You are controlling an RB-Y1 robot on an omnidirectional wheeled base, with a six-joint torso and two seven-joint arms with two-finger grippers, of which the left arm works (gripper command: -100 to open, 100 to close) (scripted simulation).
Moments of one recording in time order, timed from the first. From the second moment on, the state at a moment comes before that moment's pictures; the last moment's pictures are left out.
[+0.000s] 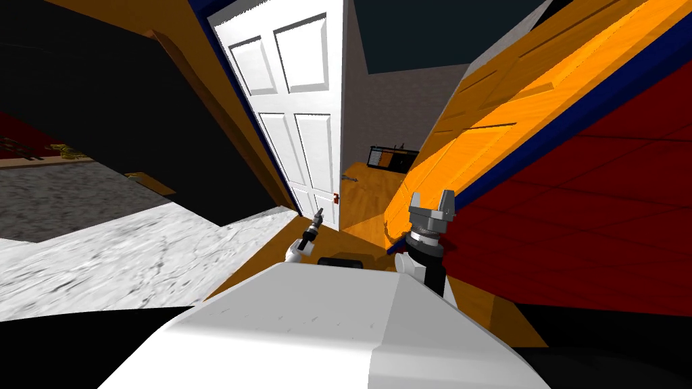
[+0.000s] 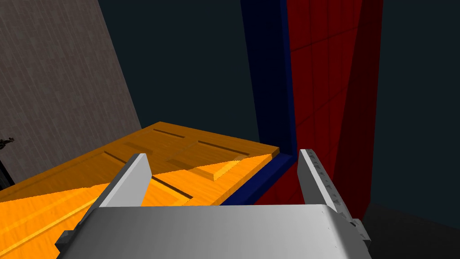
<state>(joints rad) -0.10 0.07 0.03 -0.83 -0.25 -0.78 0.17</state>
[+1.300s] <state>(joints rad) -0.21 0.01 0.04 -0.57 -0.29 -0.83 0.20</state>
